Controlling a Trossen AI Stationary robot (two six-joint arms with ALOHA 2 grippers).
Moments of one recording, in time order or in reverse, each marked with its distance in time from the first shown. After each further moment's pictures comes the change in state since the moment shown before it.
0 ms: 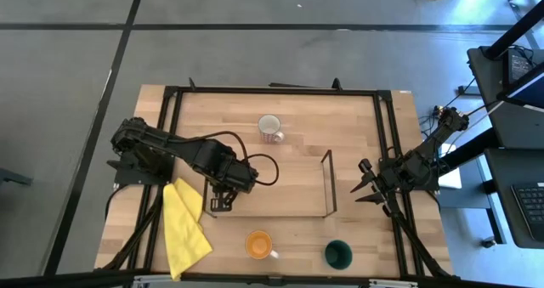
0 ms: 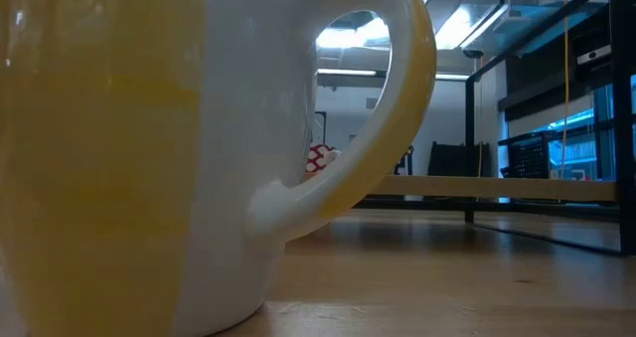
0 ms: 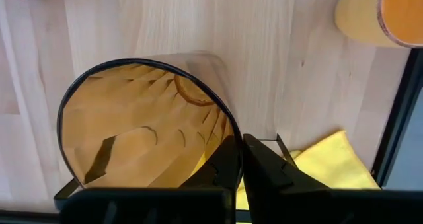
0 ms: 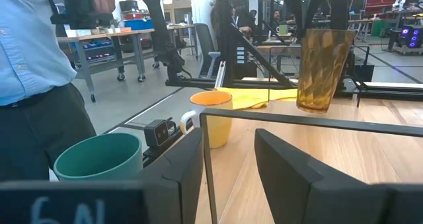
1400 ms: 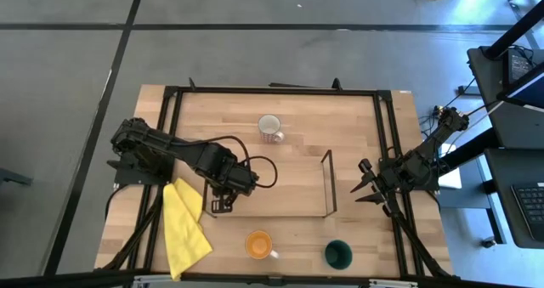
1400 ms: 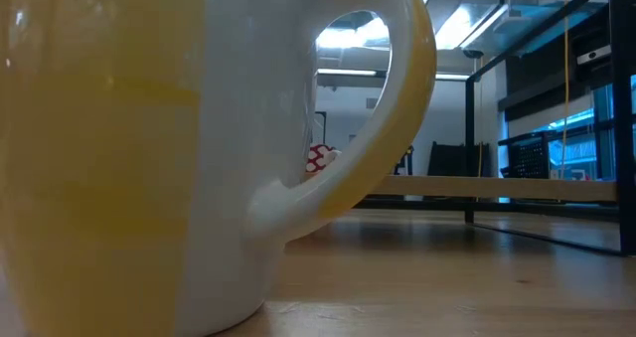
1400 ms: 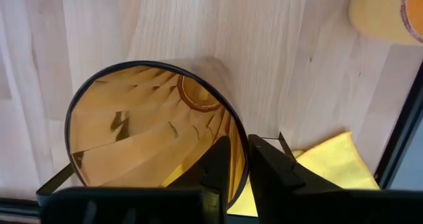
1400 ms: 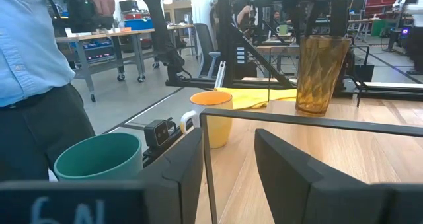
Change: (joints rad) left arm -0.009 0.000 -0.054 0.021 -0.001 -0.054; right arm 0.000 0.000 0.000 0.000 0.000 0.000
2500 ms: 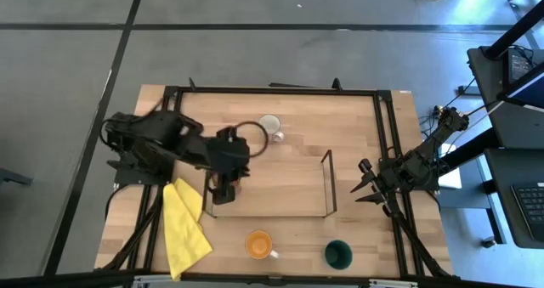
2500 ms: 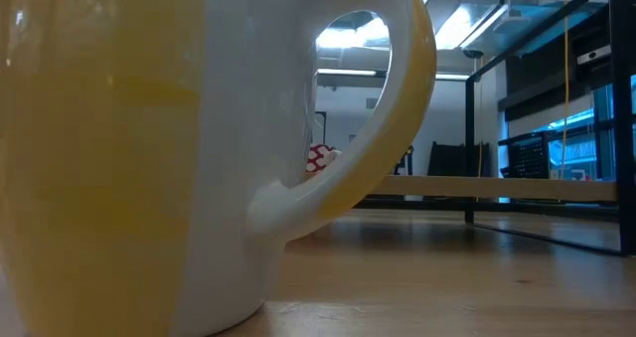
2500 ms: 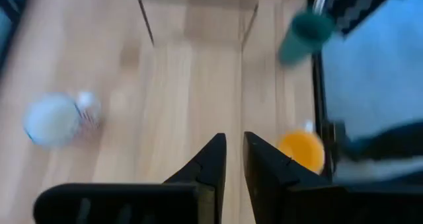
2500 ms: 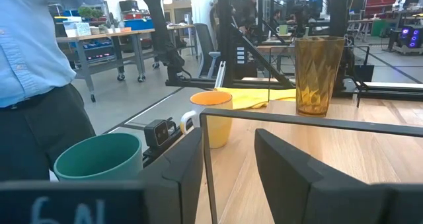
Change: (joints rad) left arm -0.026 -0.004 0.554 0.084 -0.199 0.083; right arm 0.000 0.000 0.000 0.000 0.000 0.000
